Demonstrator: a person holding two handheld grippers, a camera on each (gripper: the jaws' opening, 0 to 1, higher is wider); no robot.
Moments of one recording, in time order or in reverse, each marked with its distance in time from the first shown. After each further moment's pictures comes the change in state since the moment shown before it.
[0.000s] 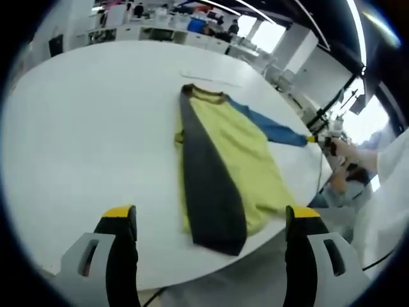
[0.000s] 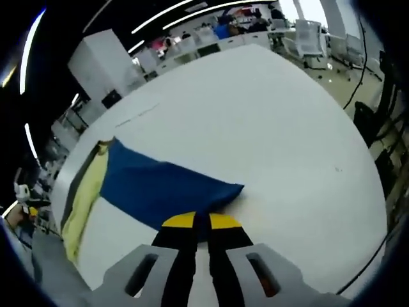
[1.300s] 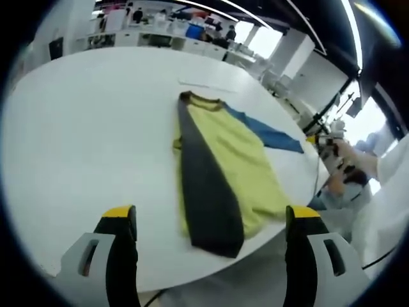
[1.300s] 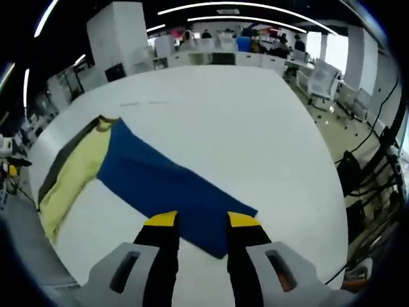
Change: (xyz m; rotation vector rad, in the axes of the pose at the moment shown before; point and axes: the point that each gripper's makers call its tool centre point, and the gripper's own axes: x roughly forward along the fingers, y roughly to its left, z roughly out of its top) left arm -0.009 -0.002 0.004 0.009 -0.048 -0.020; right arm -0.035 0.084 0.022 -0.270 -0.048 -0.105
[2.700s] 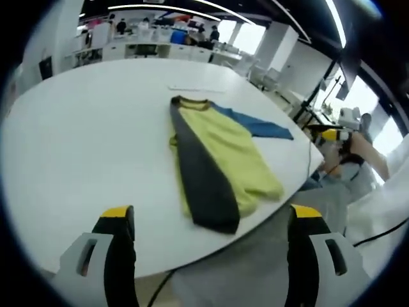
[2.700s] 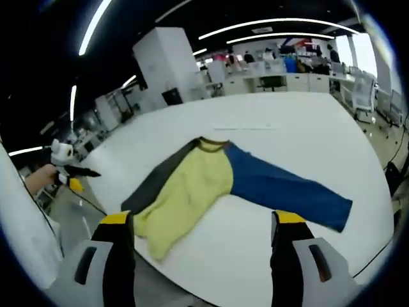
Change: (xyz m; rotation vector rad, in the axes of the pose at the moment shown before) left arm -0.049 -0.012 -0.021 0.124 -0.012 -0.023; right arm -0.091 0.220 0.017 -0.005 -0.193 0.347
